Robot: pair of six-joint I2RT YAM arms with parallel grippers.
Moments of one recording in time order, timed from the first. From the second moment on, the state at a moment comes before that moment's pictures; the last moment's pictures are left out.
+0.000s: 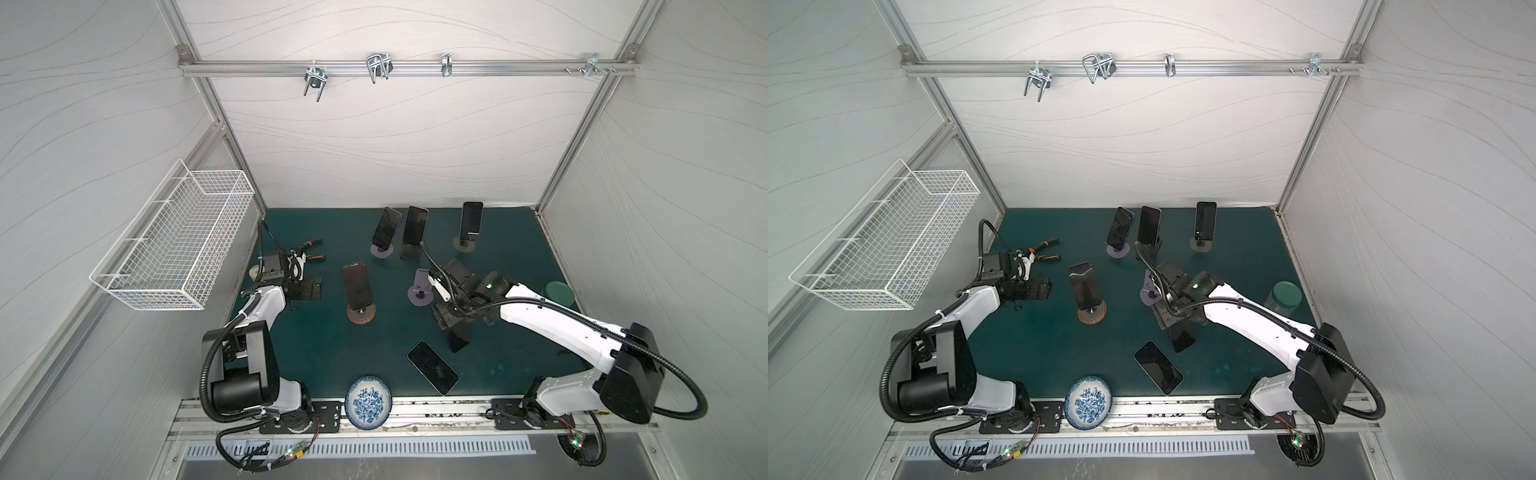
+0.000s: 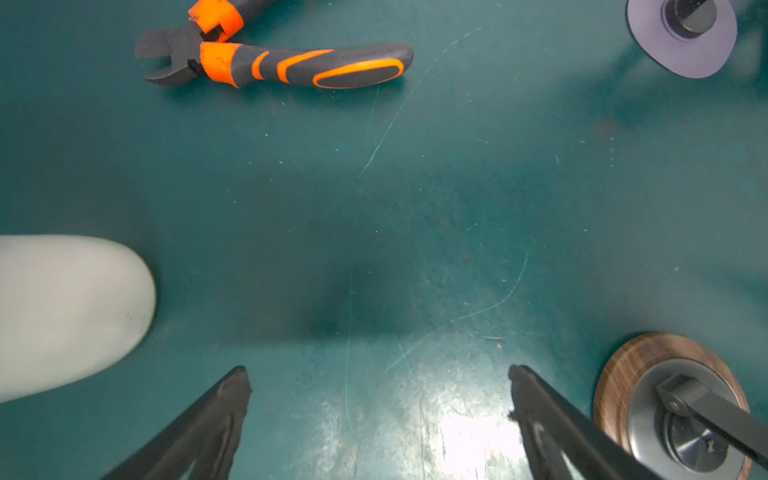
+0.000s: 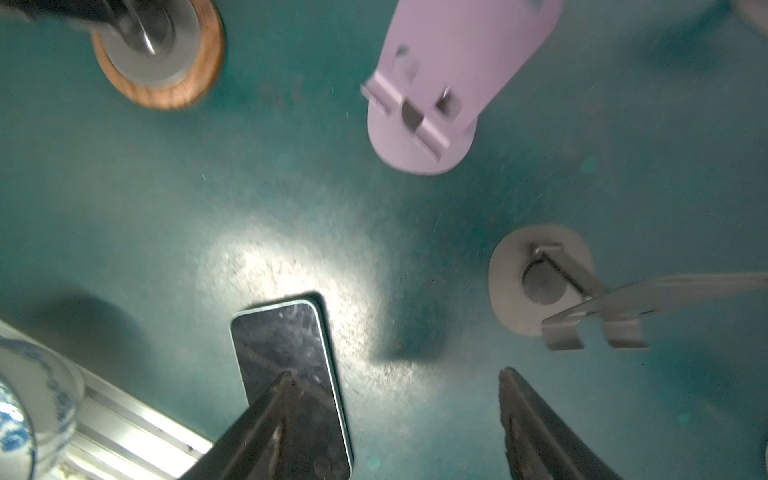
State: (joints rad) left arm 0.22 1.44 0.79 -0.35 0.21 0.18; right arm 0.88 1.39 1.08 -0.89 0.07 0.22
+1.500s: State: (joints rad) left arm 0.23 1.44 0.79 -0.35 0.20 0.18; right arm 0.89 1.71 1.01 -0.83 0.02 0.12
